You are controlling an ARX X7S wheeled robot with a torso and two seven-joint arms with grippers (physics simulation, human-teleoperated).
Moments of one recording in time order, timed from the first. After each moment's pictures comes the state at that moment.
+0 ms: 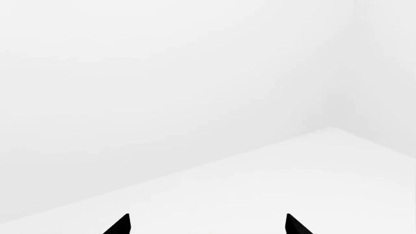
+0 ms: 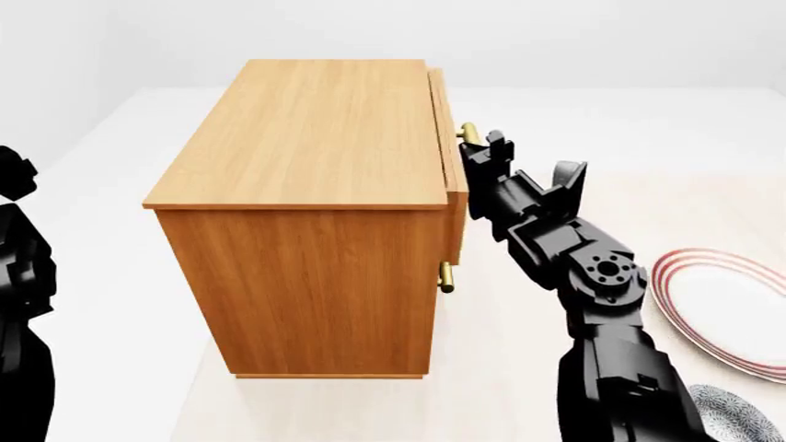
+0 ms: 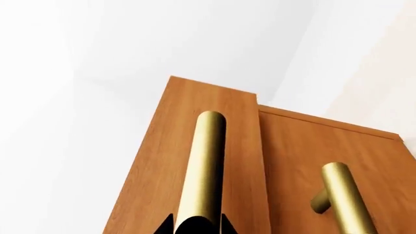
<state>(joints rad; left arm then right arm) -1.28 -0.48 -0.18 -1.31 0.00 0.00 -0.54 1.10 0.06 0.29 1.03 1.13 0.58 -0.09</state>
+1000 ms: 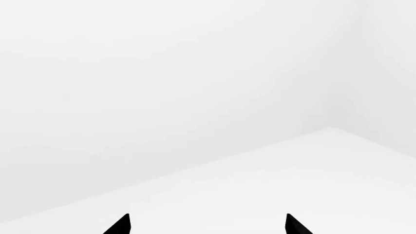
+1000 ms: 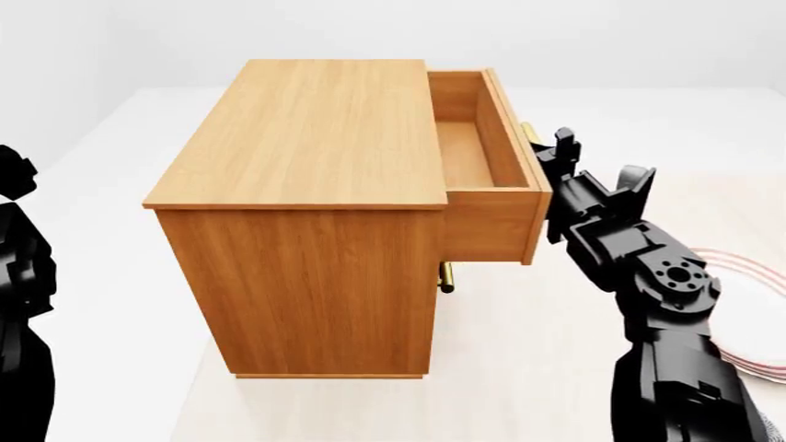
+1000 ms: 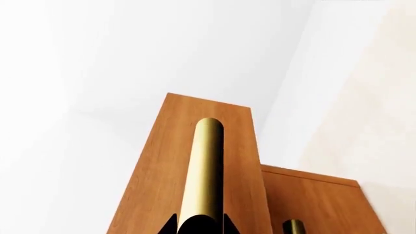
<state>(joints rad) -1.28 -0.48 -0.18 -1.31 0.00 -0.01 -0.54 1.10 0.21 0.32 1.03 1.20 0.60 -0.06</state>
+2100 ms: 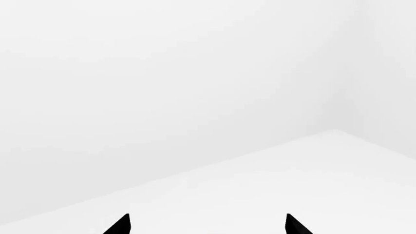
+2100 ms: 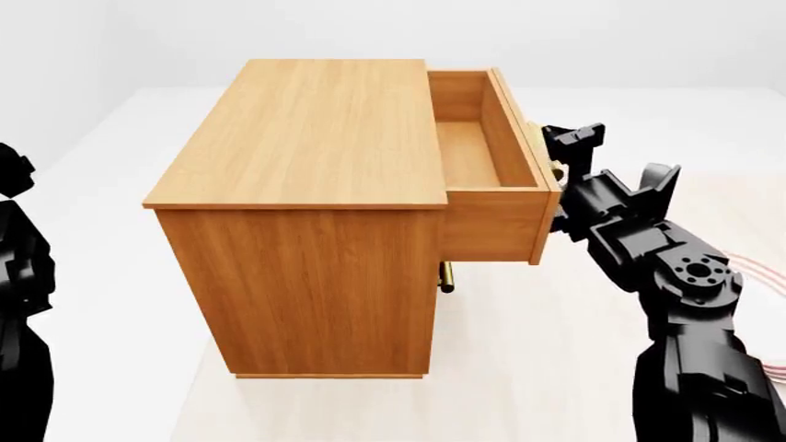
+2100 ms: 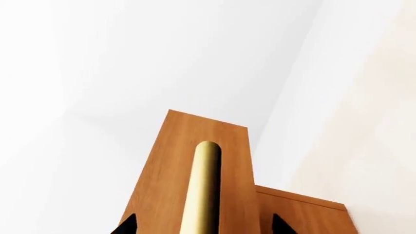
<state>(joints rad) -1.28 -0.48 -0.17 -1.31 0.00 0.00 -0.55 1.14 0.26 0.32 1.10 1.13 0.59 -0.14</state>
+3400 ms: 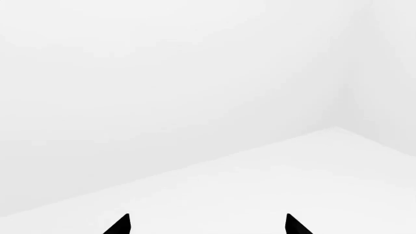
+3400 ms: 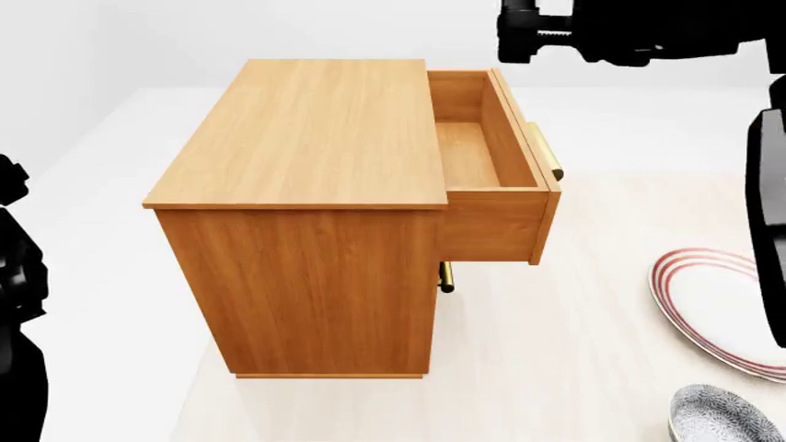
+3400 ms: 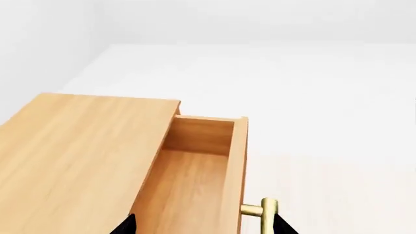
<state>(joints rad) -1.27 -0.50 -0.21 -1.31 0.00 0.00 -0.53 1.85 0.25 -0.52 0.98 0.75 1.19 -0.03</state>
